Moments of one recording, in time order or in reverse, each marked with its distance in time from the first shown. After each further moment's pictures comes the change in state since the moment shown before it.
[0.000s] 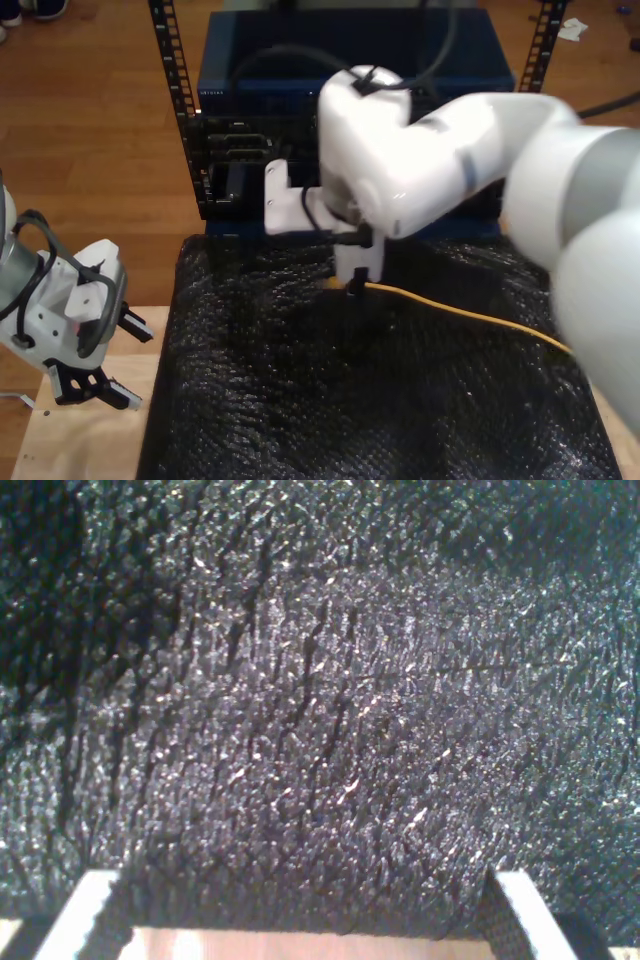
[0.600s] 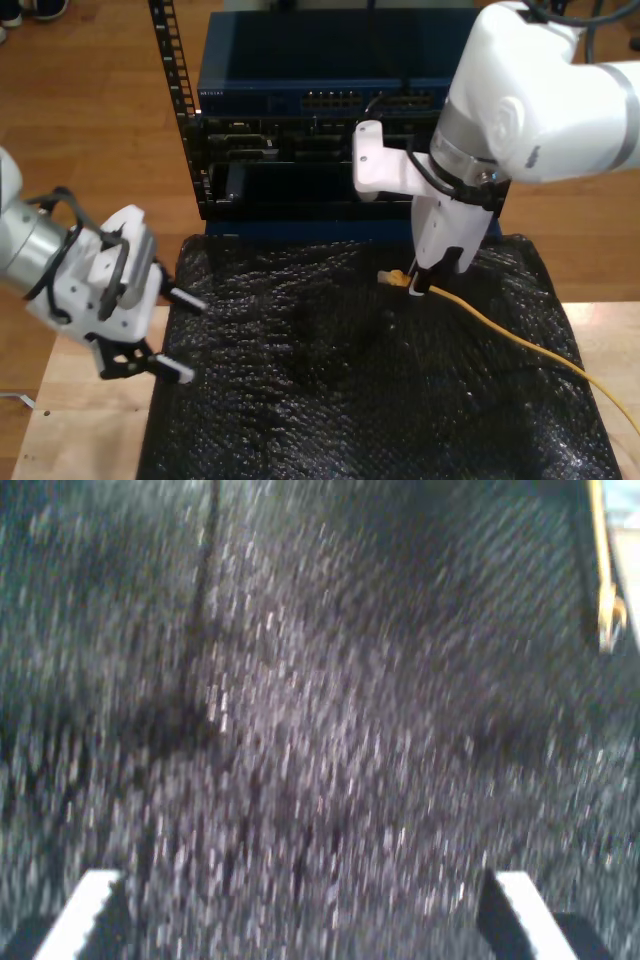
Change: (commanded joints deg) left arm -5.2 -0.4 -3.8 -13.7 9.0 -0.7; right arm -7.8 -12.7 5.1 12.2 10.9 -8.9
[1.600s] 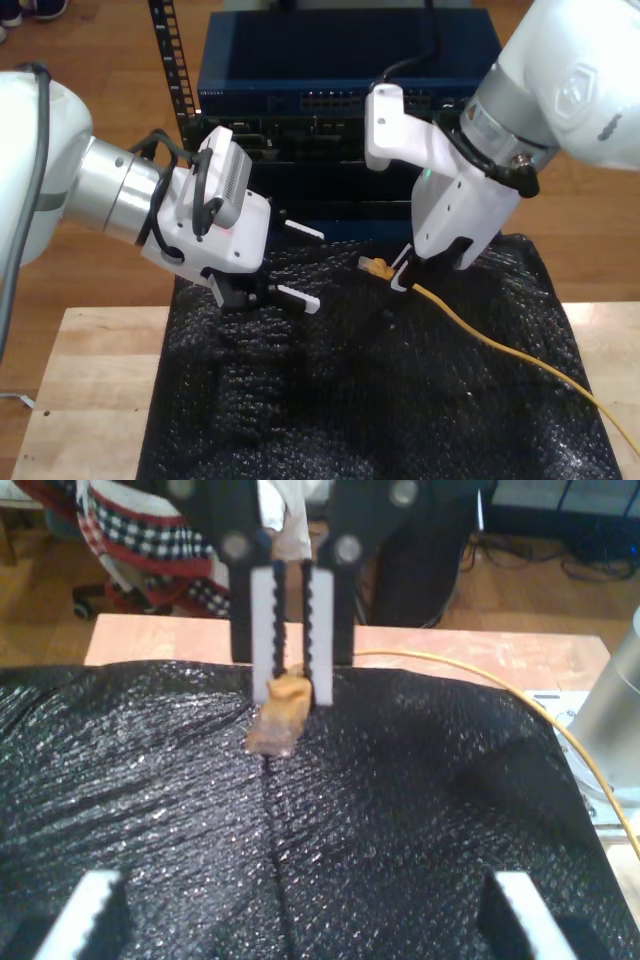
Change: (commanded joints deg) left arm -11.5 1.1 -3.1 -17.1 0.3 -5.7; right arm -1.7 -6.9 0.6 11.3 3.3 -1.2
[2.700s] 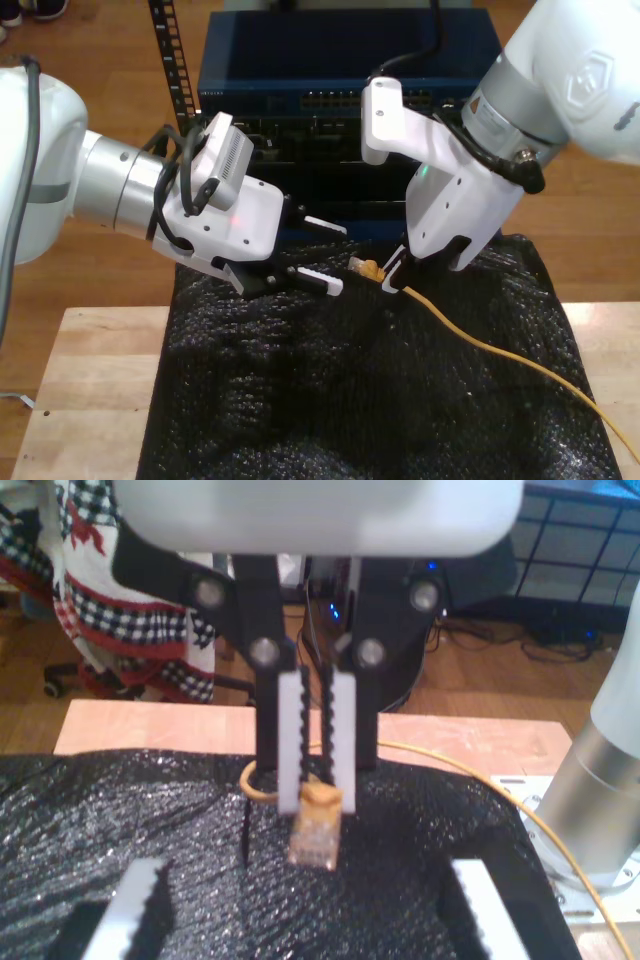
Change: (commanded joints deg) left arm 0.0 1.4 -0.8 -5.8 5.5 -0.2; right arm 0.4 -1.3 -0.2 2.2 2.2 -0.1
